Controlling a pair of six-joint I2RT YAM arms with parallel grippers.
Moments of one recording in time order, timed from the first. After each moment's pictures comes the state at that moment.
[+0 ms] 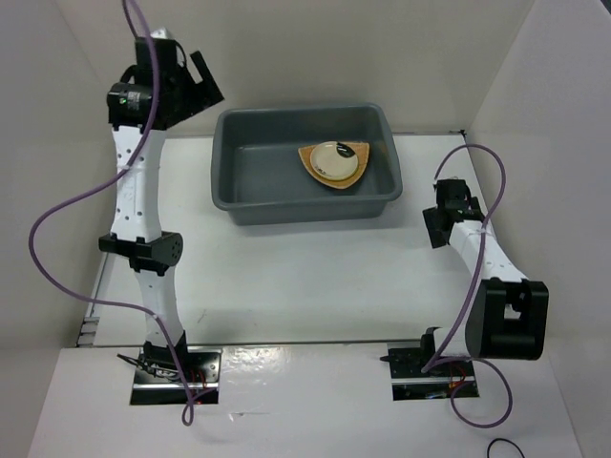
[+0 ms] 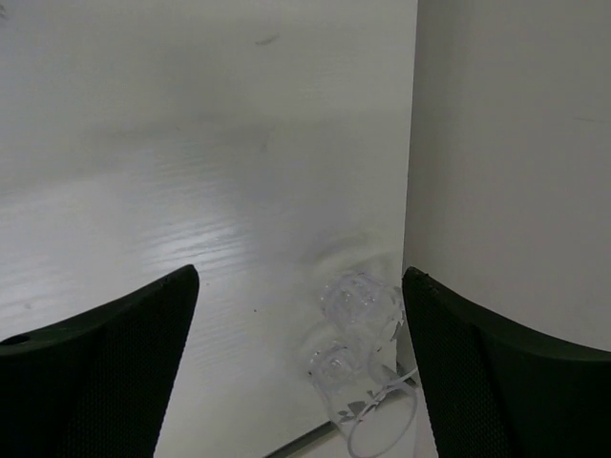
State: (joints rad) left arm -0.13 2.08 2.91 -1.30 -0.09 -0.53; right arm -0.06 1.32 0.88 -0.50 0.46 -0.29
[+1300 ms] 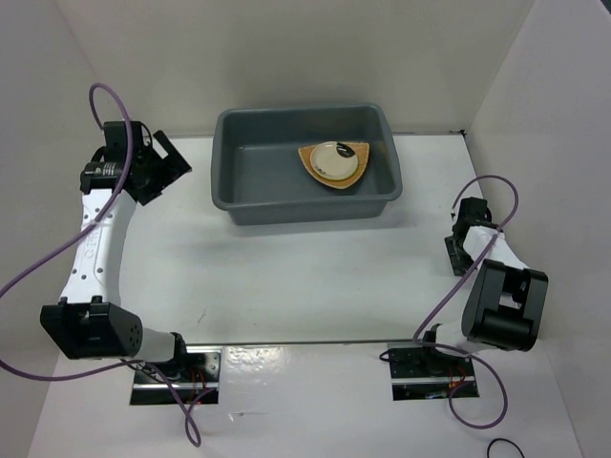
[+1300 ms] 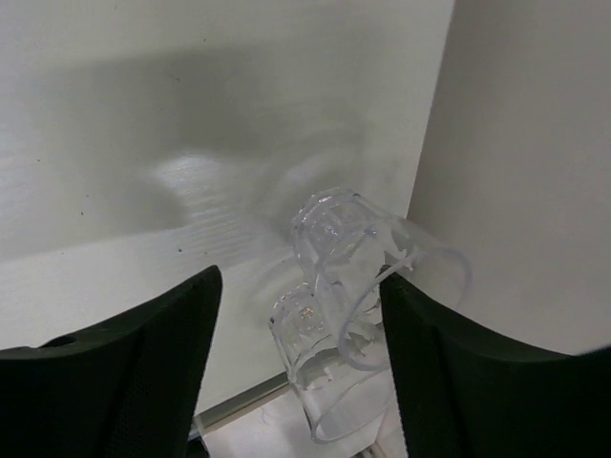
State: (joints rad) left arm 0.08 1.40 1.56 -0.89 -0.03 -0.61; right arm -0.30 1.41 0.78 -0.55 0.44 -0.43
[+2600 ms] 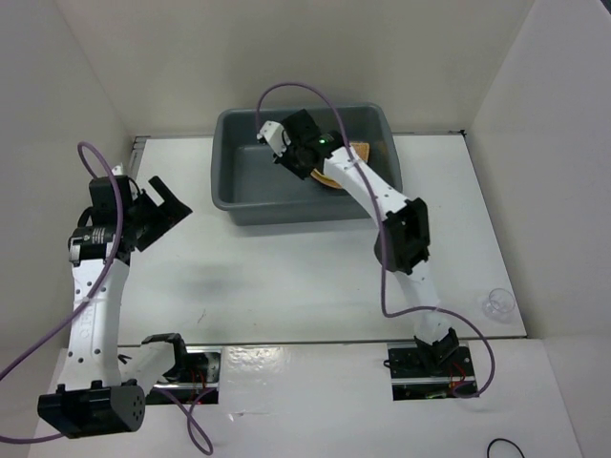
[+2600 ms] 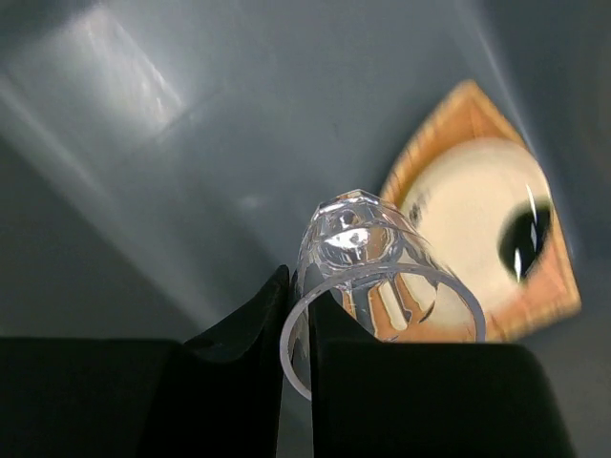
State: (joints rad) left arm 0.14 0.98 1.18 -0.89 0.11 -0.58; right arm 0.62 2.24 2.25 -0.83 0.04 -0.48
